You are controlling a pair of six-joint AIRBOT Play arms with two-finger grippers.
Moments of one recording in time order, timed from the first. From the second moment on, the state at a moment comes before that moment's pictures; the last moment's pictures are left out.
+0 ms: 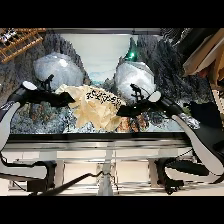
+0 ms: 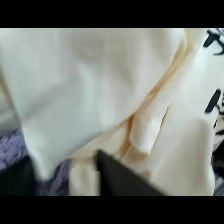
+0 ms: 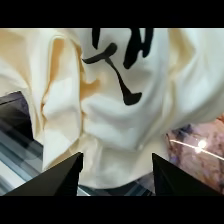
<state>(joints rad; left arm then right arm) 0.06 -1.57 1.03 0.79 -1.03 -1.20 0.31 -1.41 0.85 -0.75 0.95 1.29</state>
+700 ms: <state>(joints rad) 0.29 -1.23 1.19 0.57 -1.27 -1.10 0.12 -1.28 1.39 -1.22 1.10 1.33</state>
